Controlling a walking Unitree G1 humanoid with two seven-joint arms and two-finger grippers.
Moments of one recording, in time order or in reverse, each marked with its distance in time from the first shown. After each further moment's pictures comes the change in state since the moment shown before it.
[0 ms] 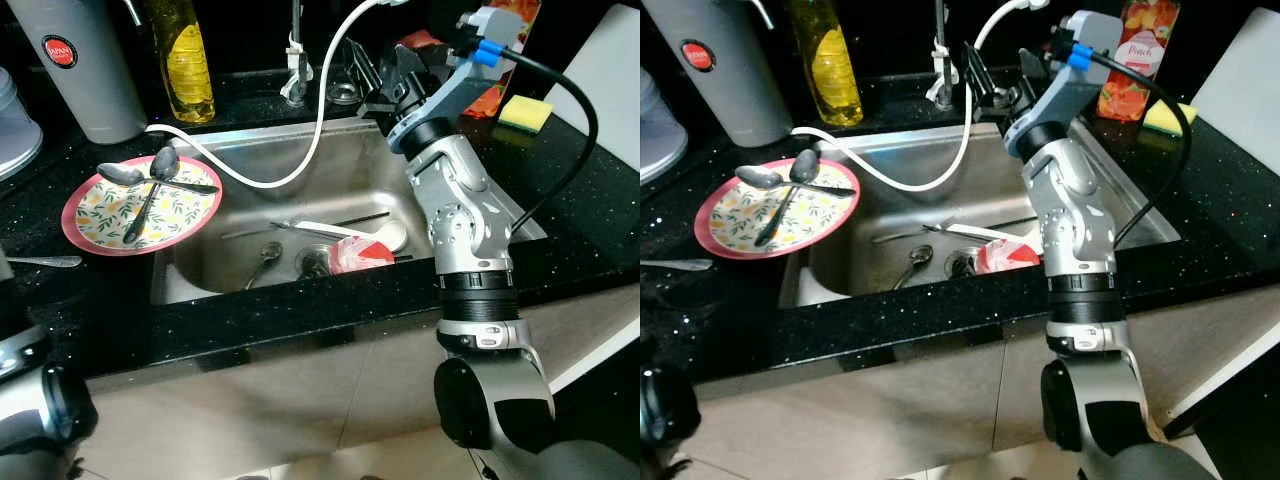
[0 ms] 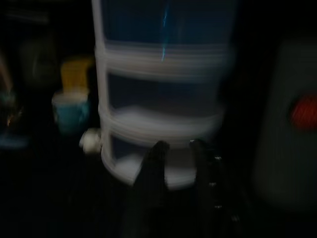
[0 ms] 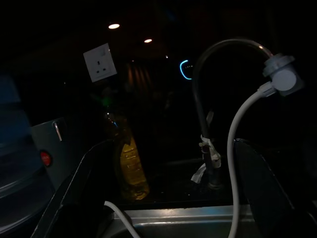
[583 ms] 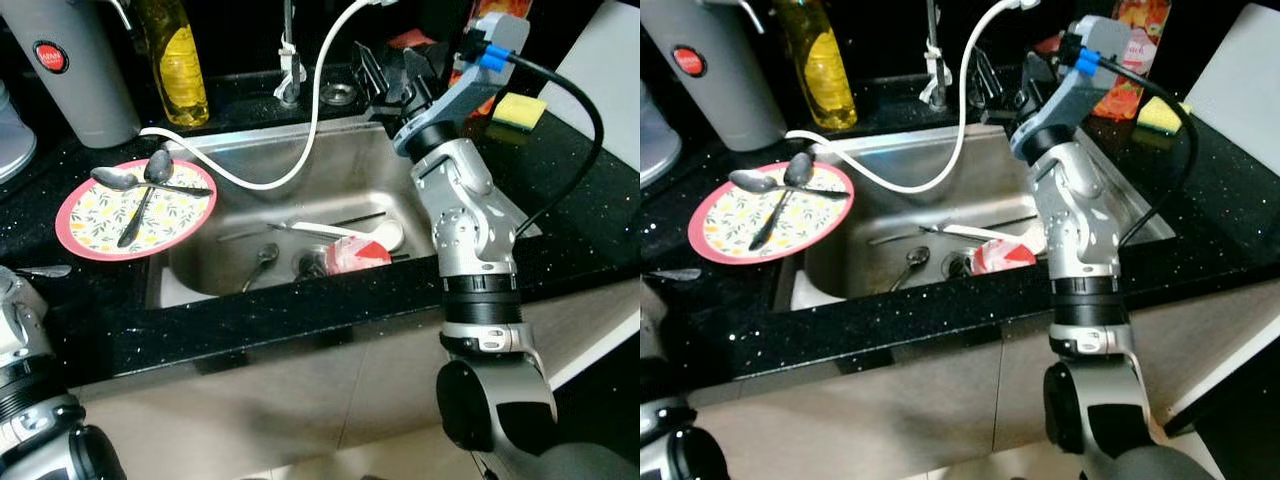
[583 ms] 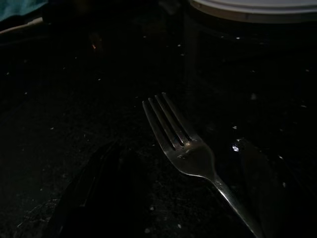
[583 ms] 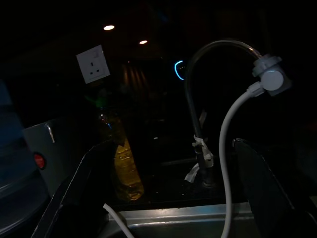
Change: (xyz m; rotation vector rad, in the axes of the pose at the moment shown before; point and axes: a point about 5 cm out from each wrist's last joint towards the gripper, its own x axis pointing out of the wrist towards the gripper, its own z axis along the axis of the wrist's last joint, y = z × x) left arm -0.019 0.045 -0.102 0.138 0.344 0.243; right arm 0.000 -0.001 -0.002 0.000 0.006 -0.003
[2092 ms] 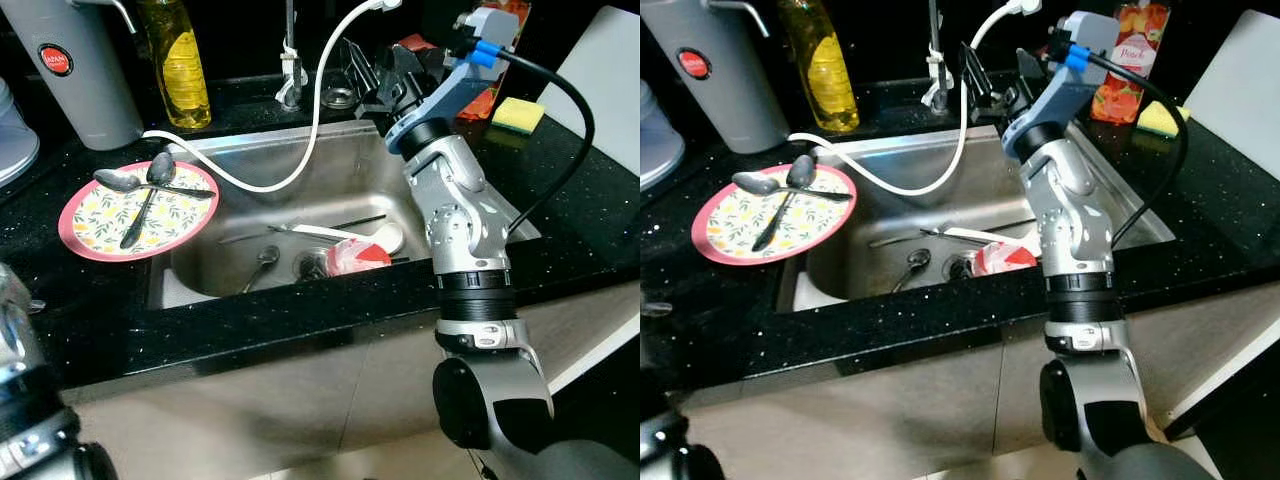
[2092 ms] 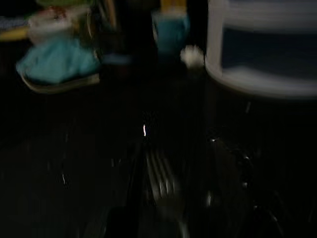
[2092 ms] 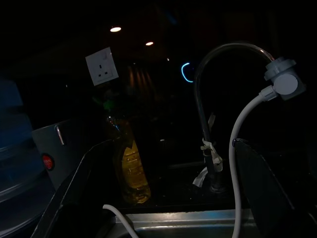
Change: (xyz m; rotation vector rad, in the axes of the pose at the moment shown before) left arm -0.039 0.015 0.023 -0.045 -0.170 0.095; right arm 0.001 0.002 0.000 0.006 -0.005 0.015
